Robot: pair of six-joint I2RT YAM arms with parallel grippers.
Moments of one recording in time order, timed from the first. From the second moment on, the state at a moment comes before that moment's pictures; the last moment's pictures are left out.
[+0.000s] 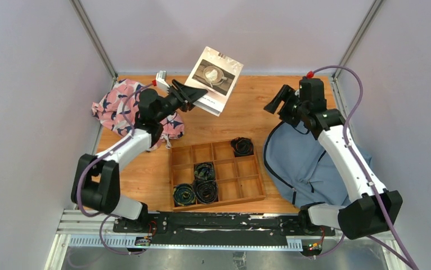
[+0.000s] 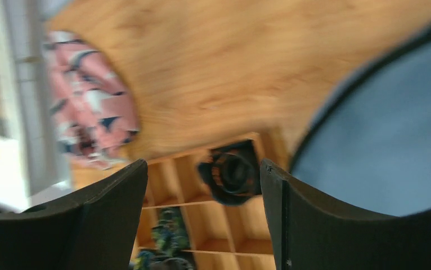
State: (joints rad) left arm -0.29 1.48 0.86 0.74 0.52 -1.36; right arm 0.24 1.24 1.23 -0.54 -0.18 0.71
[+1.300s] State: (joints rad) left arm -0.60 1.63 1.32 -0.22 0.82 -0.59; right arm 0.32 0.95 1.25 -1.00 0.18 0.43
